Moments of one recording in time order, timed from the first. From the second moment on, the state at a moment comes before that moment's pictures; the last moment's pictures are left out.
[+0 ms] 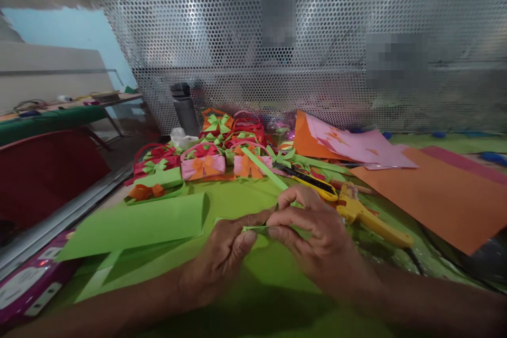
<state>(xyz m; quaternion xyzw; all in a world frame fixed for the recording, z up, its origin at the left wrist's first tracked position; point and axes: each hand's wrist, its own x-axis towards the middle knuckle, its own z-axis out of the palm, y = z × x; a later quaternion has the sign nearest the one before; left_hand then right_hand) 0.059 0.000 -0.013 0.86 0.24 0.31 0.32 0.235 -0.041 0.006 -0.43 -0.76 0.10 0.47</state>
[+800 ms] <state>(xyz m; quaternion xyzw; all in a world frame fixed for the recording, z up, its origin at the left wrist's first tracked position) 0.067 0.000 -0.009 0.84 0.22 0.40 0.31 0.234 -0.040 0.009 -0.41 -0.80 -0.03 0.45</state>
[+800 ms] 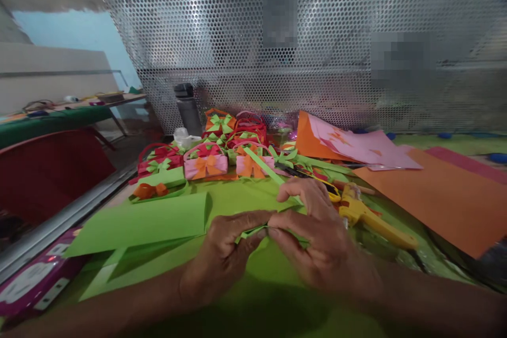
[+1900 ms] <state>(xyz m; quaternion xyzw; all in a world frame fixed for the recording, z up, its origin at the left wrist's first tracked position) 0.074 -0.005 -0.007 0.84 0.20 0.36 0.36 0.234 -0.044 0.005 -0.39 -0.80 0.06 0.45</state>
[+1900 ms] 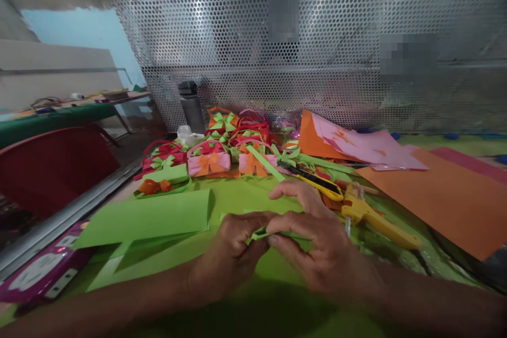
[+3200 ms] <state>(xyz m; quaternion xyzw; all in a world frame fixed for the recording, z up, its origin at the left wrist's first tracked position) 0.065 0.002 0.004 0.87 0.20 0.44 0.05 0.241 -0.034 -0.004 -0.37 -0.82 -0.16 0.41</state>
